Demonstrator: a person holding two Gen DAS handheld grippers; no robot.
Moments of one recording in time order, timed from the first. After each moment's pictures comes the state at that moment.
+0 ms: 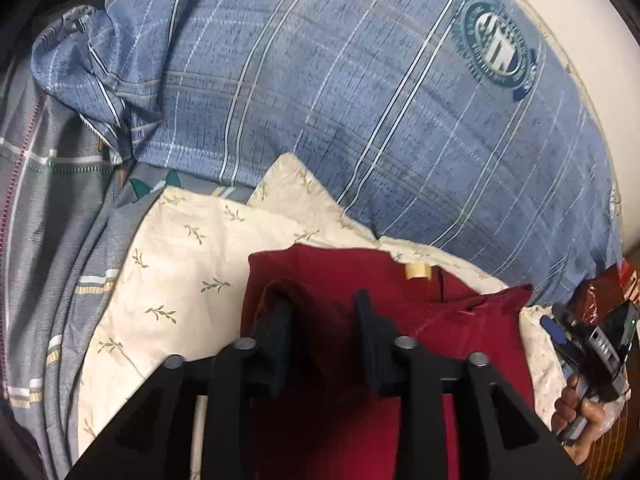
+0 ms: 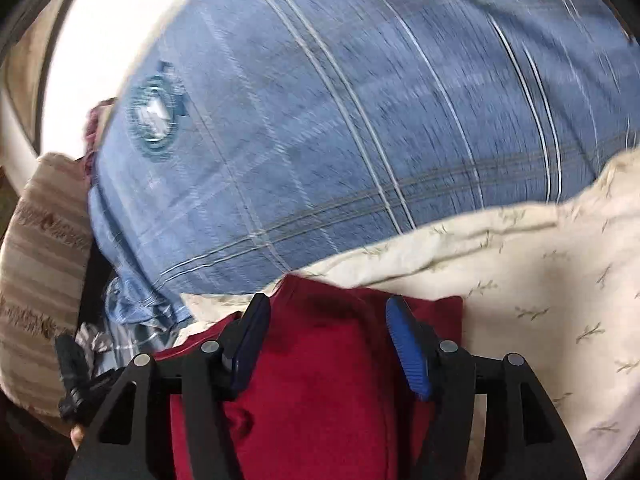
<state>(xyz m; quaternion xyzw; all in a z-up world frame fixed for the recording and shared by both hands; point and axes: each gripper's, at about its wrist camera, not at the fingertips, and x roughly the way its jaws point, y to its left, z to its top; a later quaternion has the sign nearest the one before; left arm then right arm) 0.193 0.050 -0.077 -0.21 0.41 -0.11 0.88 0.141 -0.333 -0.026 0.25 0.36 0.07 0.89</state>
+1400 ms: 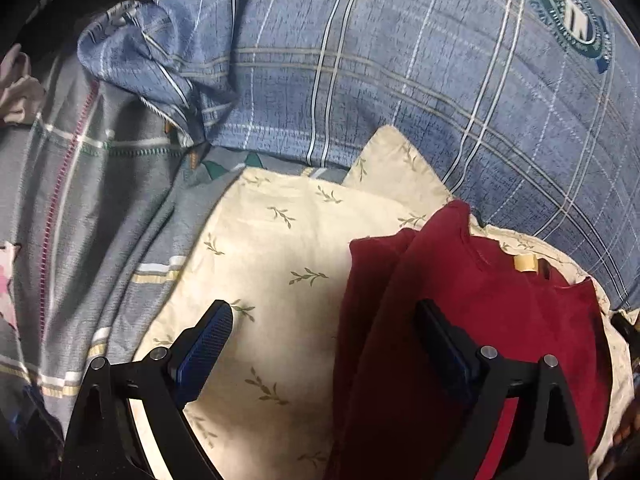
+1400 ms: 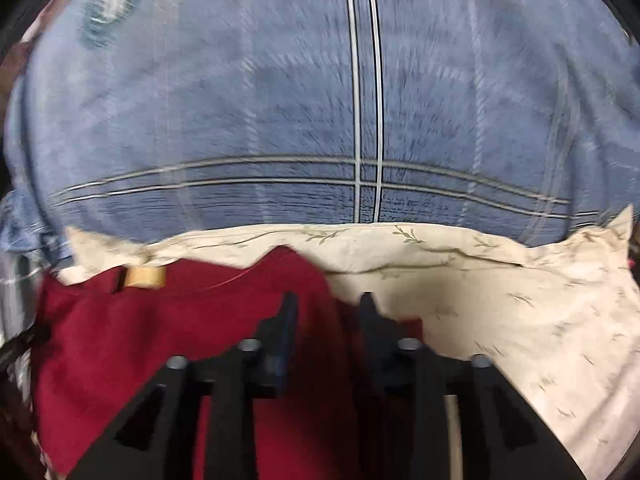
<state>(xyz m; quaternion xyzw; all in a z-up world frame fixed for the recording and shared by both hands) 0.214 0.039 -0.108 -0.13 0.45 0.03 0.88 0.160 -0.297 -0.052 0.06 0.44 -0.05 0.89</state>
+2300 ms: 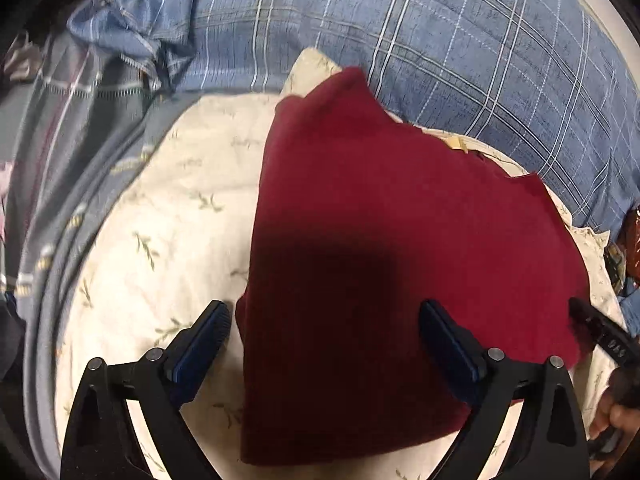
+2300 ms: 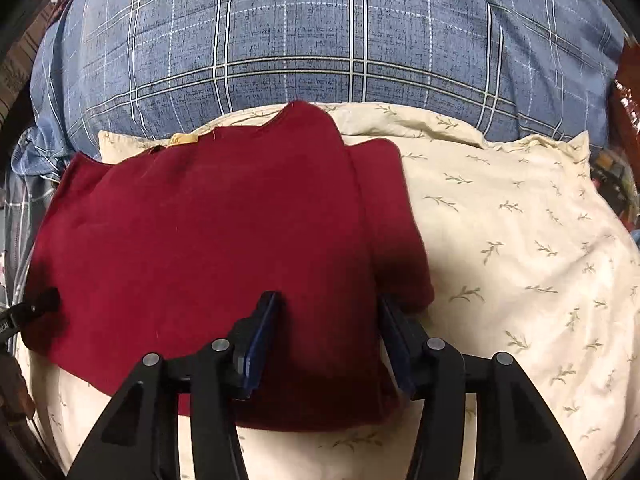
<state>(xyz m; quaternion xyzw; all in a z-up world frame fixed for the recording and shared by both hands) 0.107 0.006 -0.104 -0.11 0.48 -0.05 0.87 0.044 -0.267 -0.072 0.04 0.48 -0.07 0.87</state>
